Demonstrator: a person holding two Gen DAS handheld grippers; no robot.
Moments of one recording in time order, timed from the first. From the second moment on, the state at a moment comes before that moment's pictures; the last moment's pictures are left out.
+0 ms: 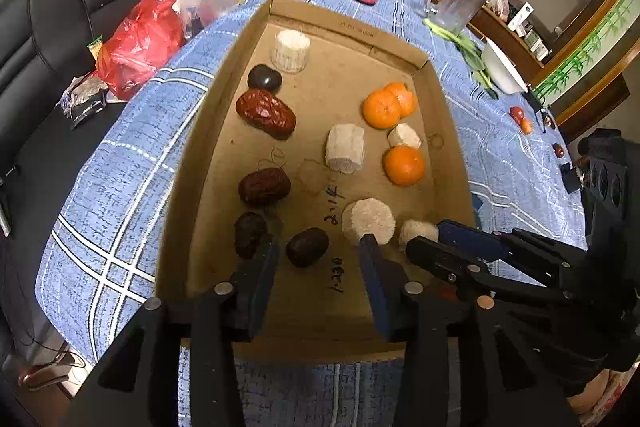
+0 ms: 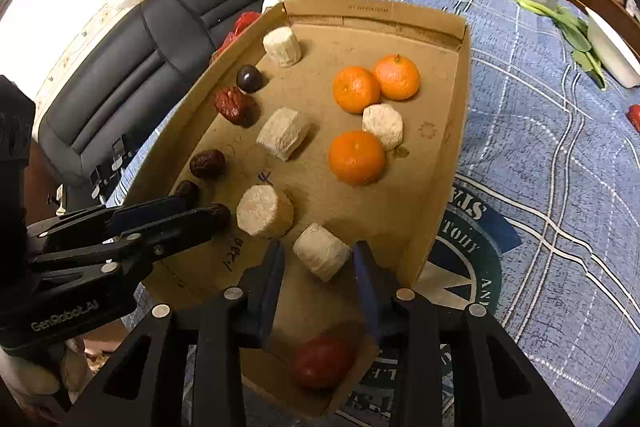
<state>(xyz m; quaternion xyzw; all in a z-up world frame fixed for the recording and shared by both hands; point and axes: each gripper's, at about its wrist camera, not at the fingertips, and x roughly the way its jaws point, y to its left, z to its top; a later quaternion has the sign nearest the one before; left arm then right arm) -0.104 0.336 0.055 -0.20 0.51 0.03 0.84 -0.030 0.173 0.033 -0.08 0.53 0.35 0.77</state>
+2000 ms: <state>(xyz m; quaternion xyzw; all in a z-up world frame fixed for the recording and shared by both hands) -0.221 0.174 0.188 -0.06 0.34 0.27 0.90 -0.138 0.033 0.130 -0.09 0.38 0.37 0.84</state>
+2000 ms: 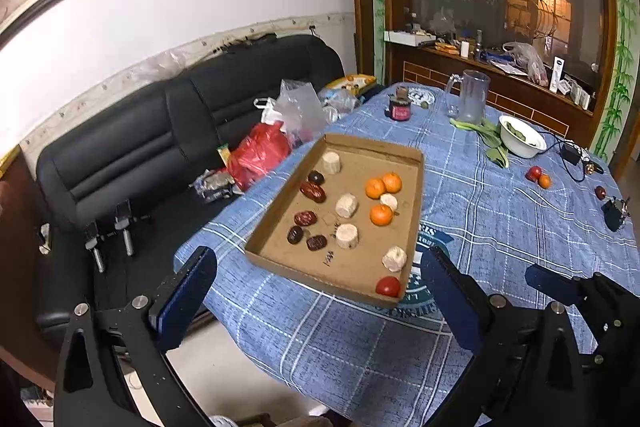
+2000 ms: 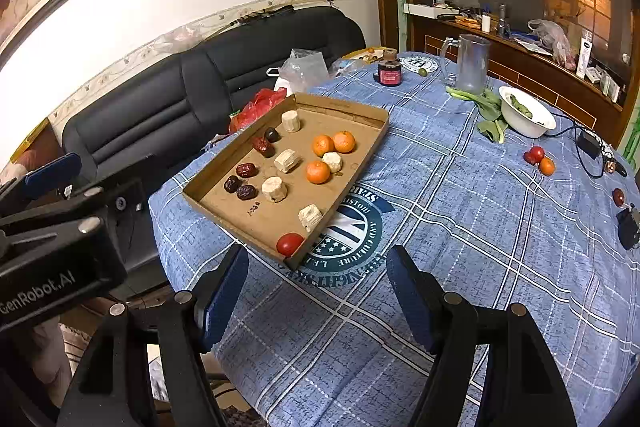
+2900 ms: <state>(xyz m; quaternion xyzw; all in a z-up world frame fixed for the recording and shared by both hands) -0.211 0.184 0.165 -0.09 0.39 0.26 0.88 -0.133 0.044 0.114 -0.11 0.40 0.37 0.83</state>
